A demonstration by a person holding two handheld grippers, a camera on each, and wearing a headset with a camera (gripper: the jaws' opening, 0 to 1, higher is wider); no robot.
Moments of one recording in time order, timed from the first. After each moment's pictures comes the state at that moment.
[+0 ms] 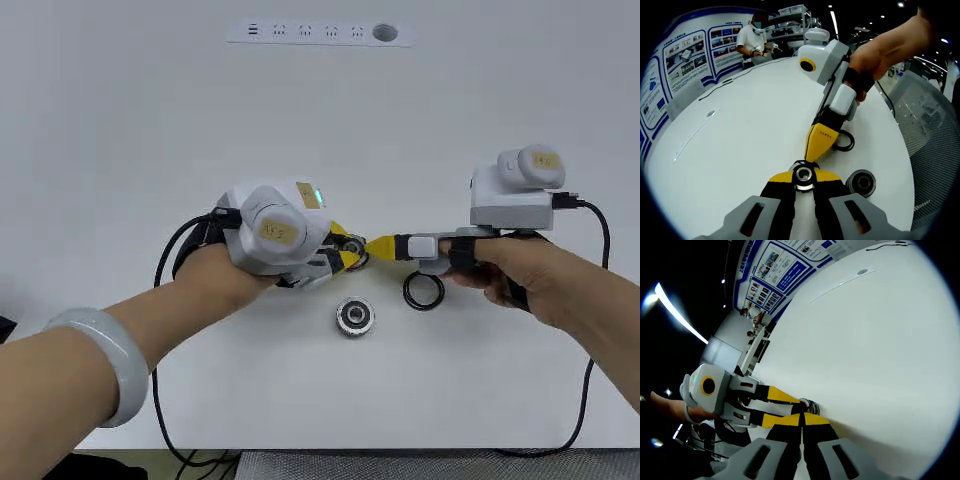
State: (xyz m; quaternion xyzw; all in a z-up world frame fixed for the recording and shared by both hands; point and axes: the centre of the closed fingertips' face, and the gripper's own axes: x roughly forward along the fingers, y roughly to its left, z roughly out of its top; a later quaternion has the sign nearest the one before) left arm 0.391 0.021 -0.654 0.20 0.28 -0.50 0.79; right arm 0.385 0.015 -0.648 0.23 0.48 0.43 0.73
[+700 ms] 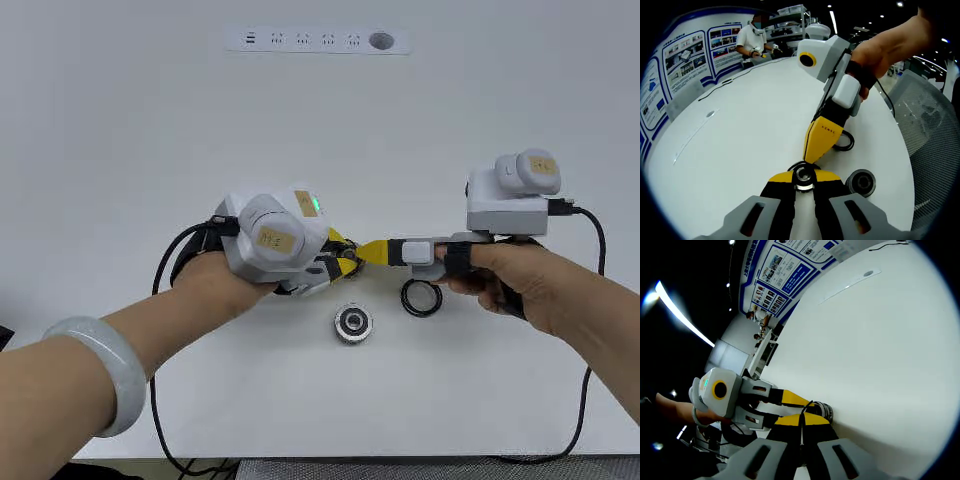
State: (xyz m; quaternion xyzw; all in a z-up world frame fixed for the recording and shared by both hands) left arm 0.391 0.021 -0.654 0.20 0.28 -0.51 0.79; right arm 0.382 0.025 -0.631 0.25 0.46 0.45 0.72
